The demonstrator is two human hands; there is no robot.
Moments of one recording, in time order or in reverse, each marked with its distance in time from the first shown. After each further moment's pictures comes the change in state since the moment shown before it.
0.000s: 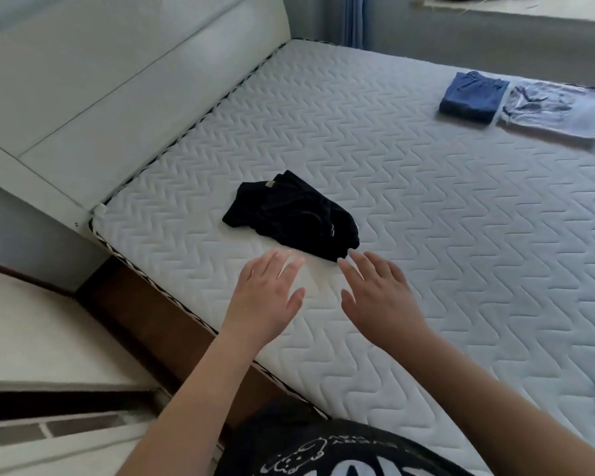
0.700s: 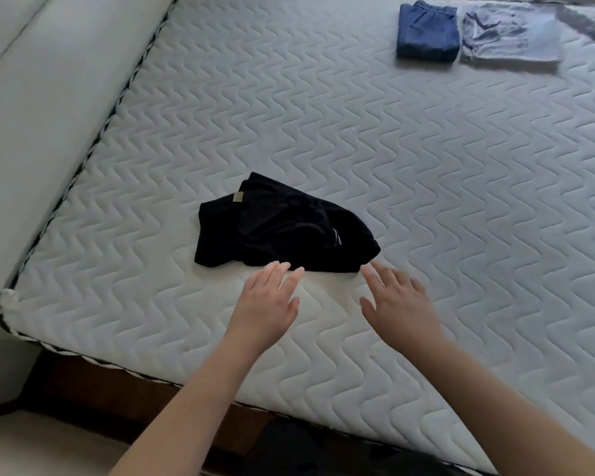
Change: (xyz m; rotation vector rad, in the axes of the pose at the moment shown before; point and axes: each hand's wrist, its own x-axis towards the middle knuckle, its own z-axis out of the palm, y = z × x) left_hand 0.189 -0.191 0.096 -0.087 -0.147 0.341; right_hand 0.186 -0.041 0.092 0.069 -0.162 0.447
